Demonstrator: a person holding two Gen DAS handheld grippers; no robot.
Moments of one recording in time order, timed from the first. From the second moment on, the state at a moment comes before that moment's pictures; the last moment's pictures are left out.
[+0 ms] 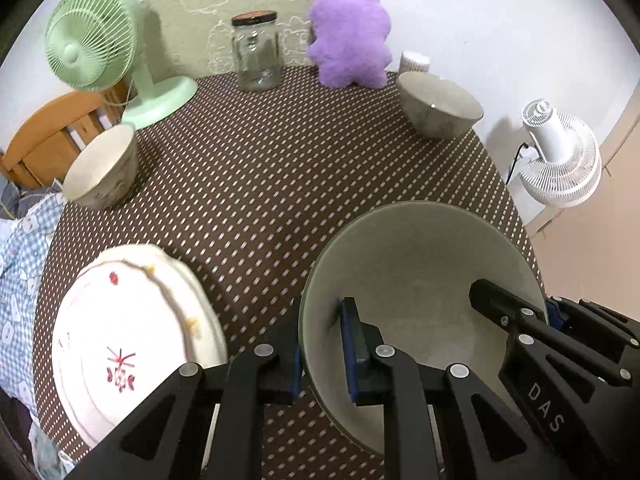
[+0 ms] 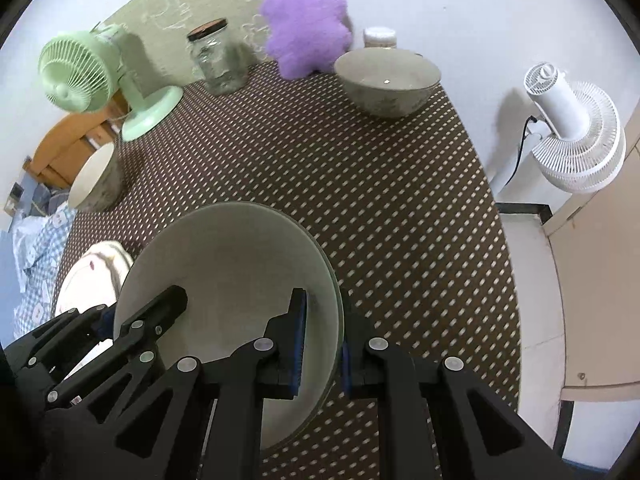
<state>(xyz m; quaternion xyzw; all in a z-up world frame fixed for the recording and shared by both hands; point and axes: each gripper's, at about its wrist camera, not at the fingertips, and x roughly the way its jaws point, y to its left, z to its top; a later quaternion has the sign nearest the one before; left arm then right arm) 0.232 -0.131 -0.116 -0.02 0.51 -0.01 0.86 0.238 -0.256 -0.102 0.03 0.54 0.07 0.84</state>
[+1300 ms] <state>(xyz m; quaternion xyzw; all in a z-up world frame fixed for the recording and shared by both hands) 0.193 -0.102 -0.122 0.00 0.53 -0.06 0.84 0.183 -0.235 -0.119 0.05 0.58 0.01 0.82</state>
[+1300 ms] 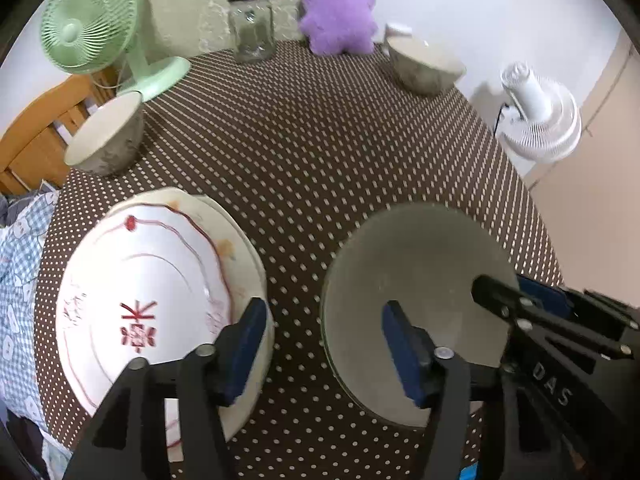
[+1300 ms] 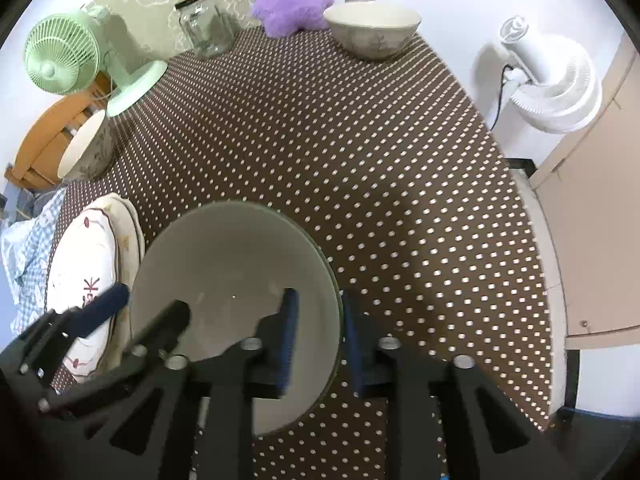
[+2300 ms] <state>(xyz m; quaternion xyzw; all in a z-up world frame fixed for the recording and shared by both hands) 0.218 -0.131 -0.031 0.01 0.46 -0.04 0.89 0.197 -0.278 -0.006 0.05 0.48 -0.01 0.88</state>
